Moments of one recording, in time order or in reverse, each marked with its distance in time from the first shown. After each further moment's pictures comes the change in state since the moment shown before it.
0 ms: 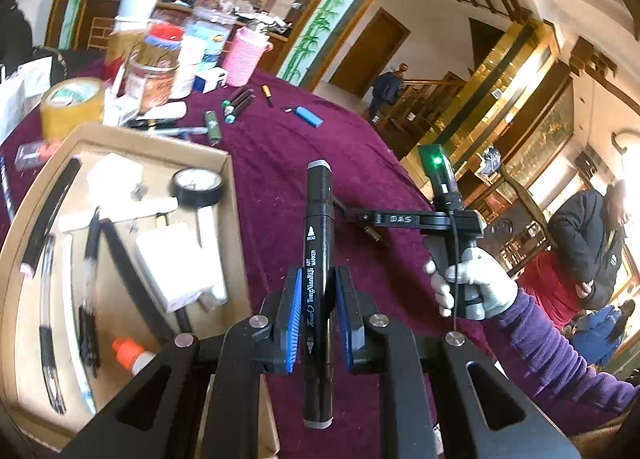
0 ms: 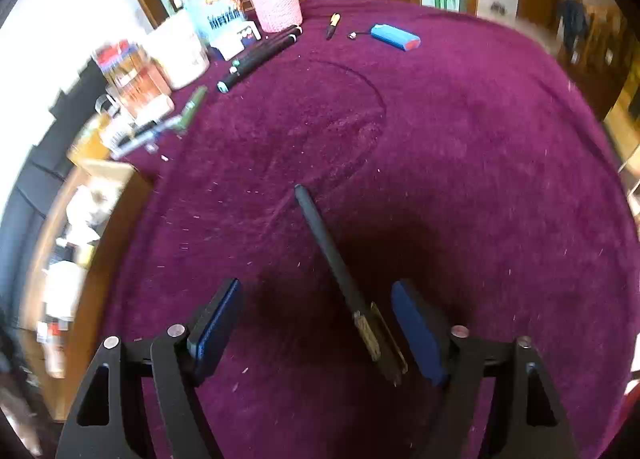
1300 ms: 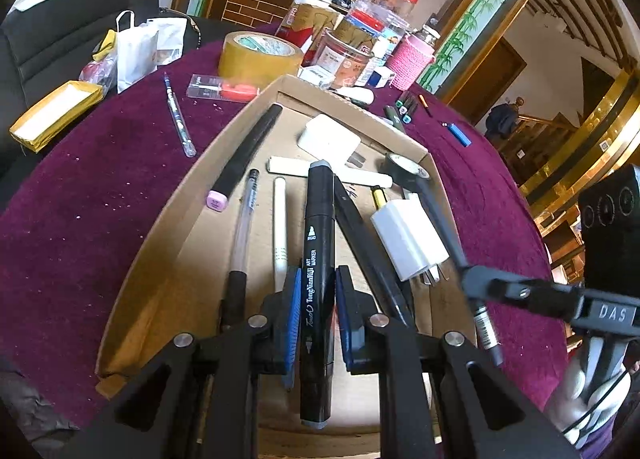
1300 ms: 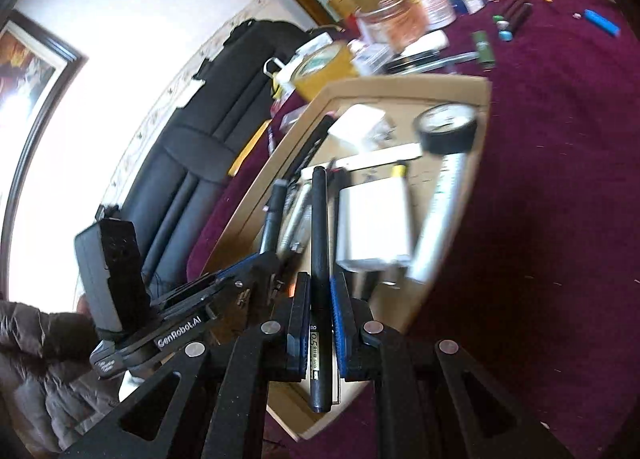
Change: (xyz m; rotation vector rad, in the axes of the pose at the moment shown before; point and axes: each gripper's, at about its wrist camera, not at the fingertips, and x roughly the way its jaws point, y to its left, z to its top) left arm -0.037 0.112 -0.032 -0.237 -0.038 0.364; right arm -0.024 0.219 -0.058 -0.072 0.072 0.580
